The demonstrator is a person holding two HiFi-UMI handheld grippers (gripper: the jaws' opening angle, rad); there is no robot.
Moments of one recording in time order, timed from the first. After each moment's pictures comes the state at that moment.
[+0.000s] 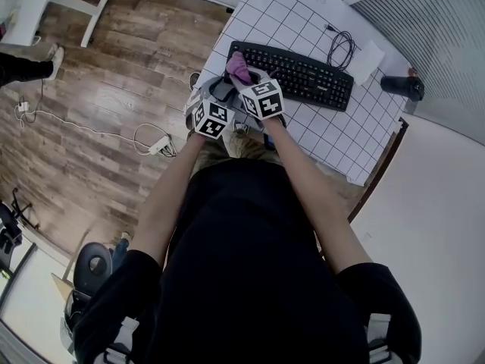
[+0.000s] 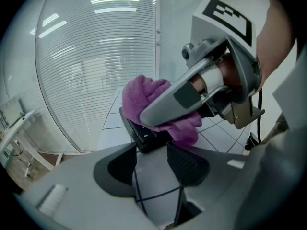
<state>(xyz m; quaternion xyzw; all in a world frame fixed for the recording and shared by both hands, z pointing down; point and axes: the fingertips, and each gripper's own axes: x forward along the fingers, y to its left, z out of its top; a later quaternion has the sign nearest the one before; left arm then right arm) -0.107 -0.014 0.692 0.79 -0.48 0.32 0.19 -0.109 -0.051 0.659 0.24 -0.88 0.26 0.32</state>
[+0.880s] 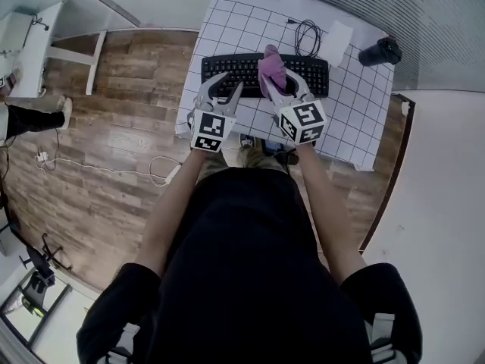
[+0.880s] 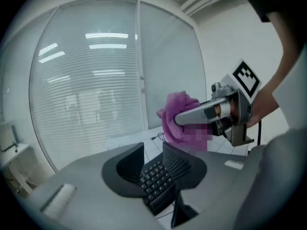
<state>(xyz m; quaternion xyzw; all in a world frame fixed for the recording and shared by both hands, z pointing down) -0.016 -0.056 0.512 0.85 -0.48 0.19 0.05 0.060 -0.077 0.486 0.39 -0.90 0.15 0.10</state>
